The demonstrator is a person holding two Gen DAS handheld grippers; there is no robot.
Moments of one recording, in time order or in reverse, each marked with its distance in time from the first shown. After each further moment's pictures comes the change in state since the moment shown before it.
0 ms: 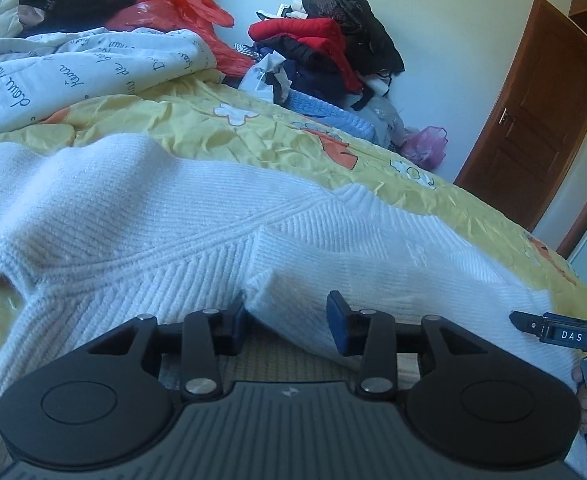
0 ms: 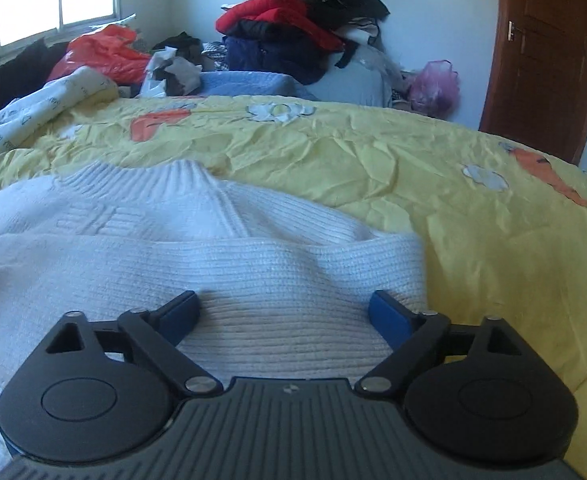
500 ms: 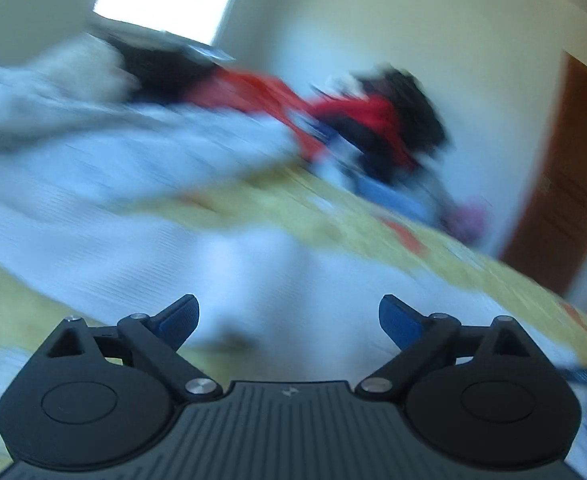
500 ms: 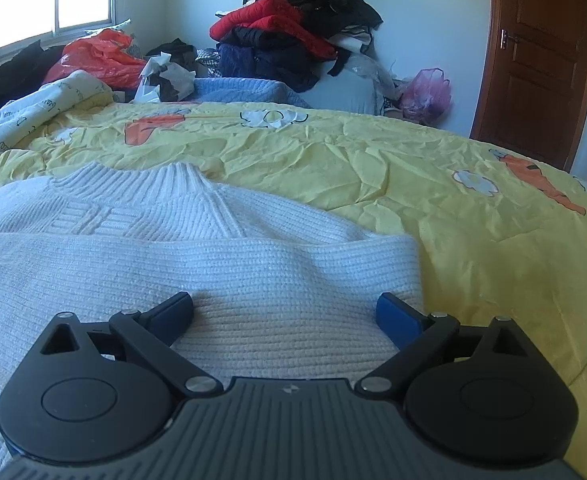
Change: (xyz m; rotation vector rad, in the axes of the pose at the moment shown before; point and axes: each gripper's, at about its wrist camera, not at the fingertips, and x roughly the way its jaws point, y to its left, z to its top) left arm -0.110 0.086 0.007 -0.083 -0.255 0.190; right arm -0.007 0.003 -0.001 -0.005 -0.024 -0.020
